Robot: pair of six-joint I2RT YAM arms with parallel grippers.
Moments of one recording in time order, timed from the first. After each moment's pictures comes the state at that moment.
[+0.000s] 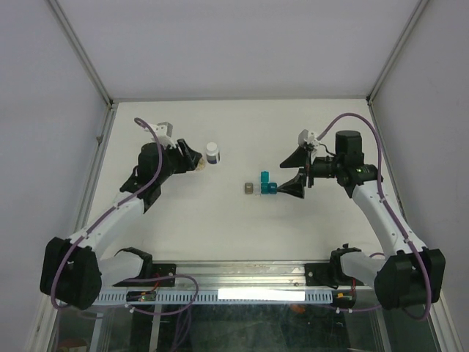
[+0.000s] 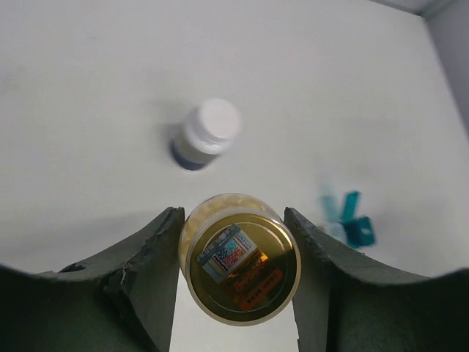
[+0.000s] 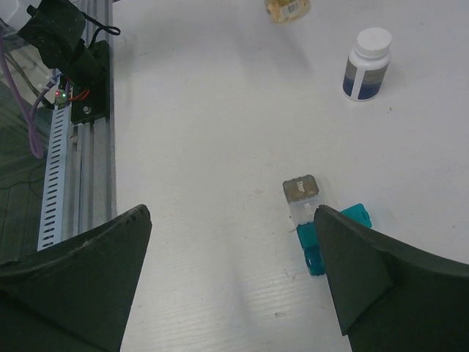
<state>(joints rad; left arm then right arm) -0.29 1.21 0.71 0.12 0.01 -0.45 0.16 1.14 0.90 -0.44 -1.17 -0.45</state>
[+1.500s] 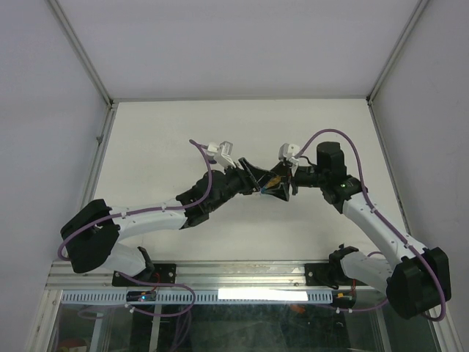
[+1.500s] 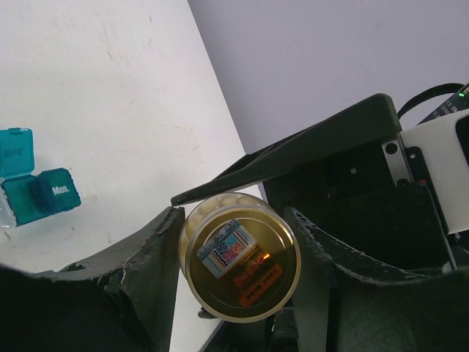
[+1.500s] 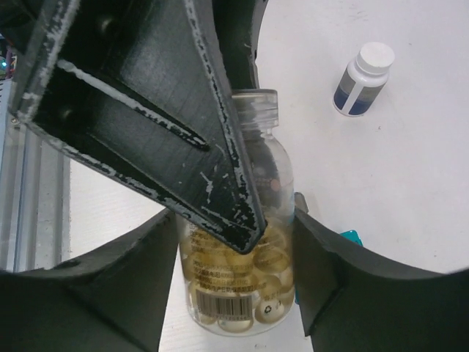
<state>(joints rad) -1.01 1.41 0.74 0.62 -0.18 -1.00 0.38 1.05 0.73 -0.15 -0.94 -0.41</state>
